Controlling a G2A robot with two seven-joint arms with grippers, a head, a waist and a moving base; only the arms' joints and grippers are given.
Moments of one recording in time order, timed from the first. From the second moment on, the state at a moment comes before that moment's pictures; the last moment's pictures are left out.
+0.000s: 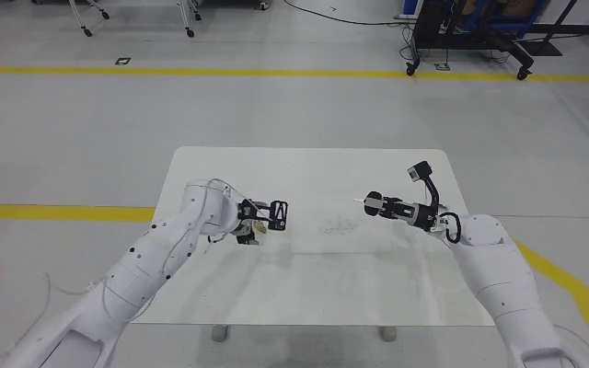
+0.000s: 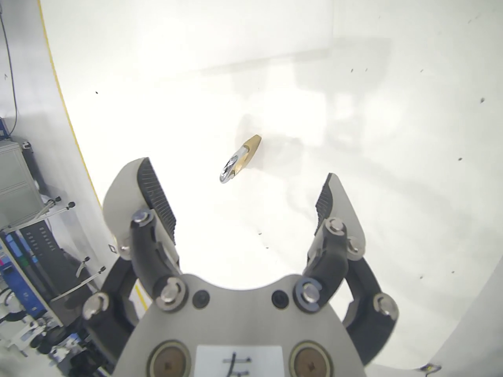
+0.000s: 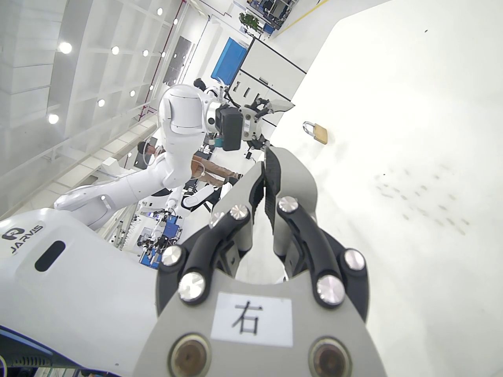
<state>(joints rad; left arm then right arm) 0.73 -1.08 -0.66 -1.39 1.38 -1.01 -0.77 -1.12 -1.07 1.32 -1.09 0.38 -0.65 1.17</state>
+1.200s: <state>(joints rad) 0.50 -1.20 -0.35 -1.04 1.35 -1.01 -0.60 -1.12 -1.07 1.32 -1.09 0.38 -0.65 1.17</state>
